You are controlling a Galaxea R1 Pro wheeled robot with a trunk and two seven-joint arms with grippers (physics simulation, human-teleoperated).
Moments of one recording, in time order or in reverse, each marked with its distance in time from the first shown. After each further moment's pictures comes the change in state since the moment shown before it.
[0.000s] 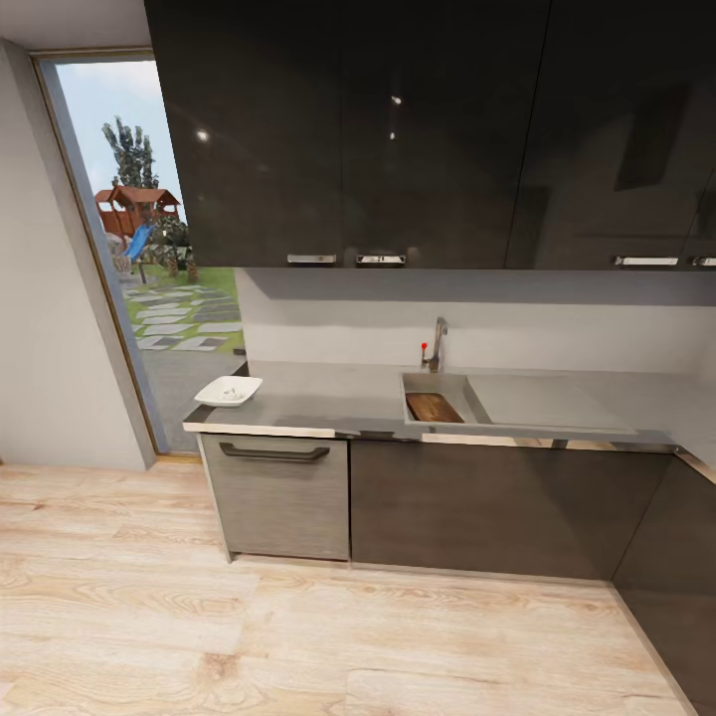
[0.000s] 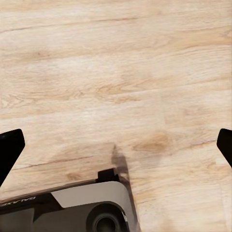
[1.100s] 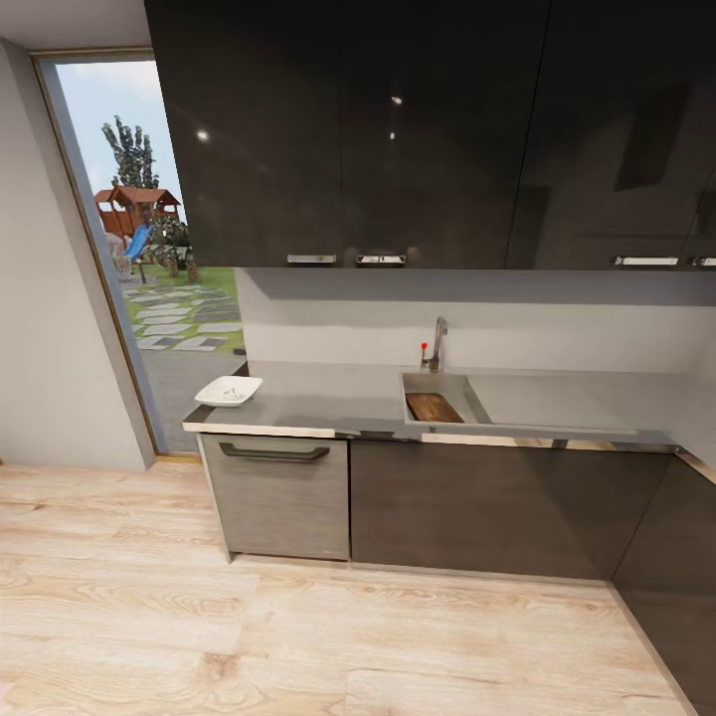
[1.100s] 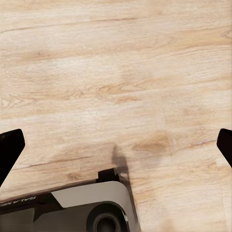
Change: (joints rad) left arm 0.000 0.000 0.000 0.000 -0.001 0.000 0.000; right arm 0.000 0.001 0.000 0.000 0.000 0.000 0.000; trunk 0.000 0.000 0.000
